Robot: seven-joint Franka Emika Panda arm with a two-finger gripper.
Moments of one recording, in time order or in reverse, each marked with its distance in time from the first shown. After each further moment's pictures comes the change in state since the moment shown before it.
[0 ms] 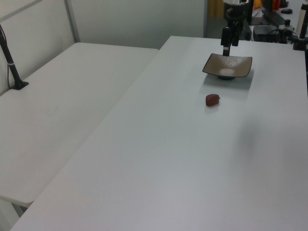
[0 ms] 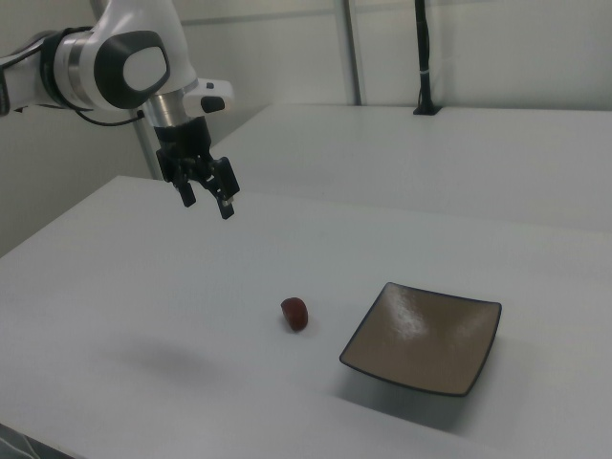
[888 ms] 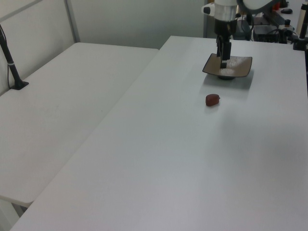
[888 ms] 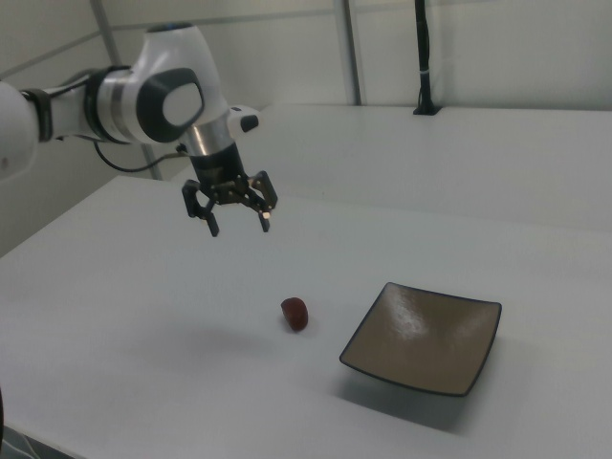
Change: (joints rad) arm -0.027 0.103 -0.001 -0.035 -0.043 0.150 -0.527
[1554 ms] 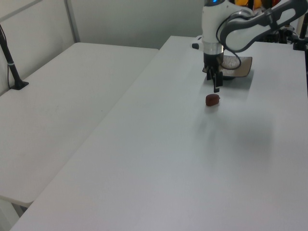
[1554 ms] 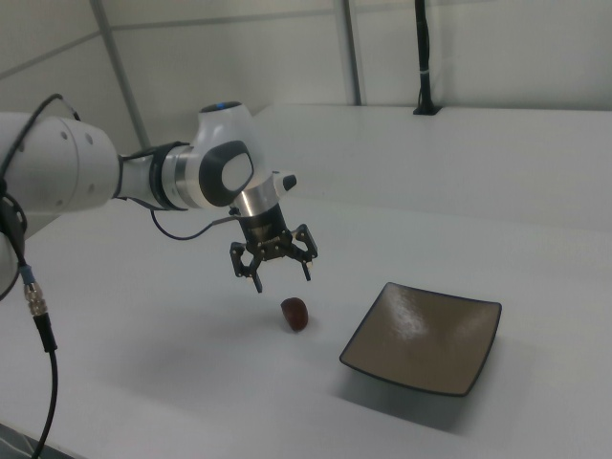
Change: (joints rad) arm -0.022 0.219 0.000 -0.026 -0.130 0.192 -0.148
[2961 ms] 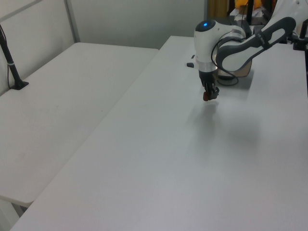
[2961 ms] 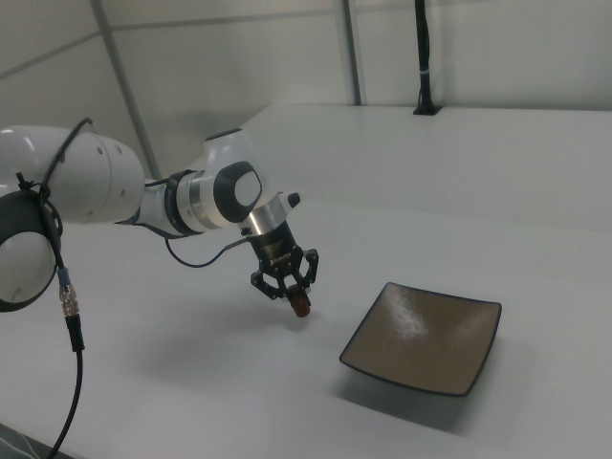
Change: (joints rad) arm -0.007 0.113 0.027 0.034 -0.180 0.042 -0.004
